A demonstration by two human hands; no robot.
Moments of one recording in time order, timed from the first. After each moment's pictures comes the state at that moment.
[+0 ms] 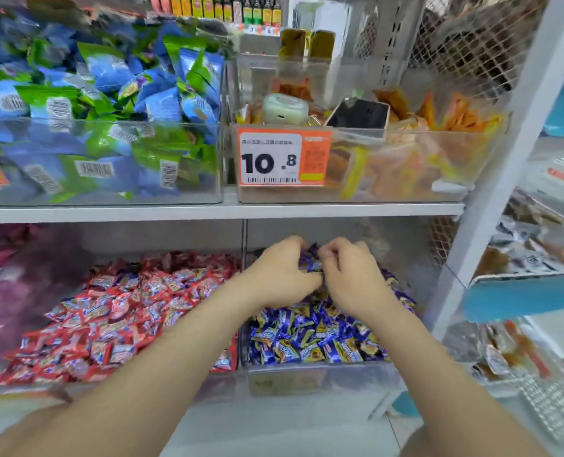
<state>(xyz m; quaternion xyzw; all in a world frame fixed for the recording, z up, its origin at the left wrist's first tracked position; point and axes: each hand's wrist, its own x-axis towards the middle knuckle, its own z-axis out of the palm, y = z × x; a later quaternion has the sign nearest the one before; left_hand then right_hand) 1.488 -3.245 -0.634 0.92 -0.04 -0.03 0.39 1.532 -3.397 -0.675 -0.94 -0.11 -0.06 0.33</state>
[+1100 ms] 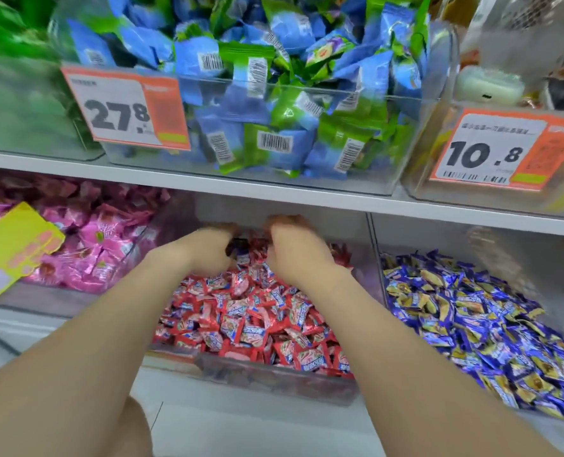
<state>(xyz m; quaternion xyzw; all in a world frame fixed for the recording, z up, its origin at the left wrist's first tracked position) 1.476 -2.950 -0.699 0.98 0.09 -0.07 0.14 1.519 -3.135 -0.677 -0.93 -0.35 -0.02 0.14</state>
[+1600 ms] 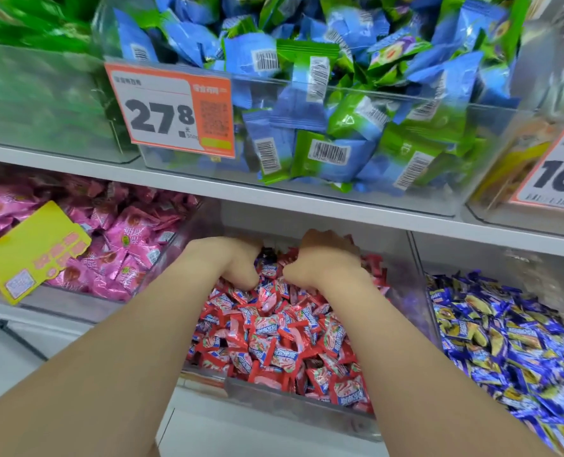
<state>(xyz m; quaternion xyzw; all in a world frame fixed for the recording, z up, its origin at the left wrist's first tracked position) 1.495 -2.938 -0.701 0.97 0.10 -0.22 0.08 1.536 -3.108 -0.677 -0.97 -0.25 0.06 0.05</state>
